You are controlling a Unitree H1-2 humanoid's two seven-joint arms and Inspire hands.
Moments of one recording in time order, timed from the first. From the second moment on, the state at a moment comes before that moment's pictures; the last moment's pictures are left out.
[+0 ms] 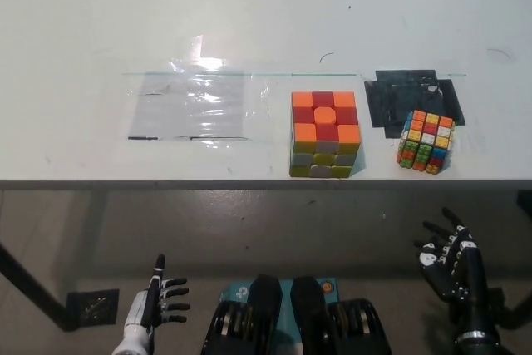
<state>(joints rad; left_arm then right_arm) -0.34 0.07 0.09 1.05 0.01 -0.25 0.10 -0.10 0.02 -0.07 0.24 -0.04 -0.03 -0.14</state>
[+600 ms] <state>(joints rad) -0.35 0.07 0.10 1.05 0.00 -0.27 0.10 0.08 -0.15 0.06 -0.28 0.00 0.11 0.04</state>
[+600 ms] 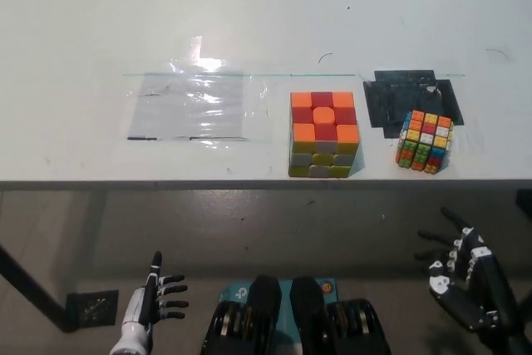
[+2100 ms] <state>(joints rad) -0.34 0.09 0.10 1.05 -0.03 -0.29 0.11 -0.45 -0.48 0.27 -0.21 -0.51 0.19 0.21</state>
